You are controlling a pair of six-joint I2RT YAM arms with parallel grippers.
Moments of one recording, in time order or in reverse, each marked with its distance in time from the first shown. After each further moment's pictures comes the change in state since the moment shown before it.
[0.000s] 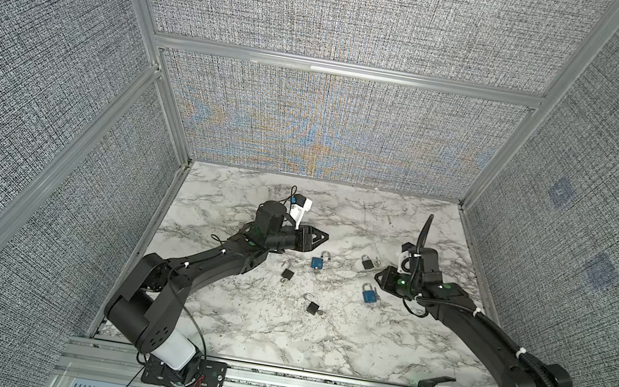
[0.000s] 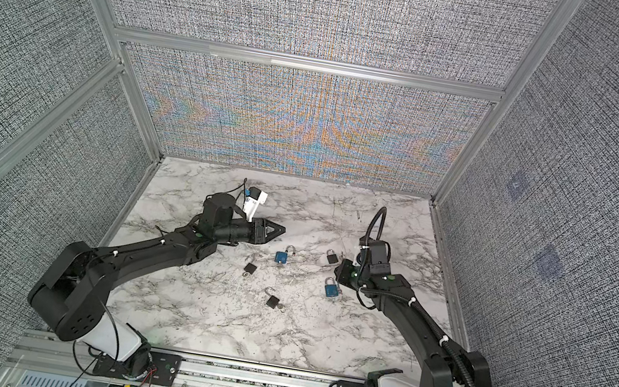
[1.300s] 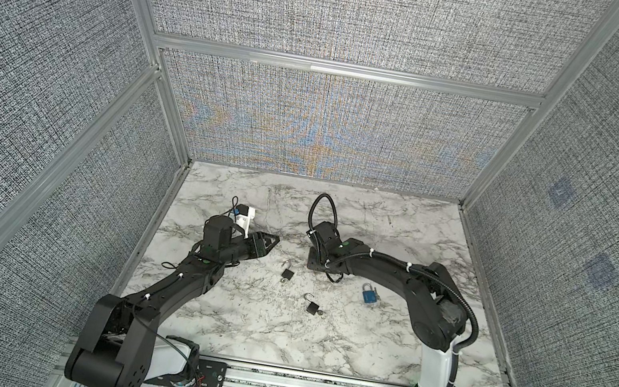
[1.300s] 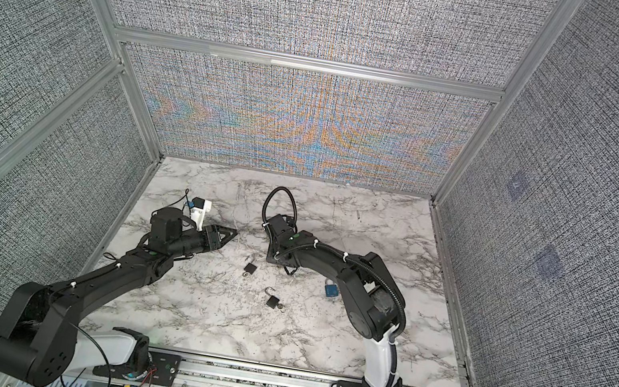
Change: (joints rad) left arm 0.316 -0.255 -0.343 0.031 0.066 -0.052; right arm 0.455 0.761 0.664 -0.140 0.388 0.205
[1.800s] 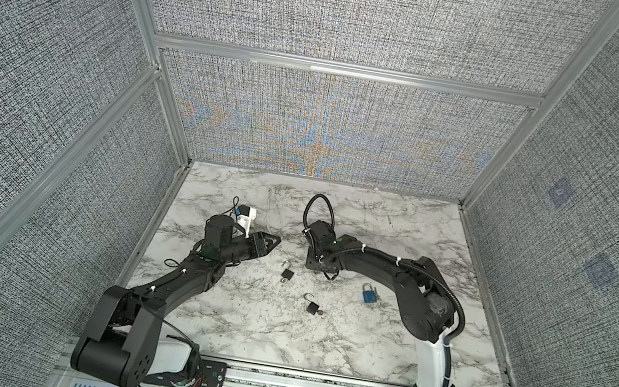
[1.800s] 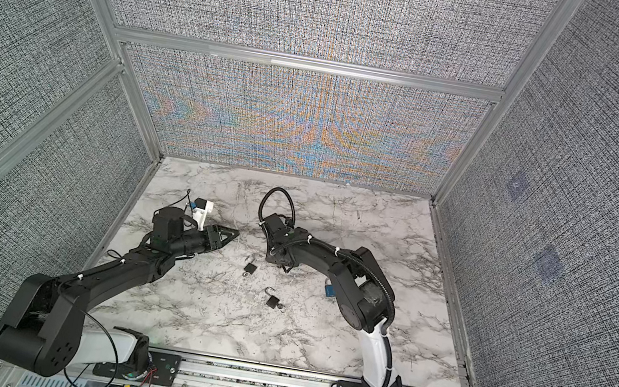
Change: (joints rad) left arm 0.011 0.053 0.002 0.032 0.045 -0.025; right arm -0.009 0.087 0.081 -0.061 0.022 0.010
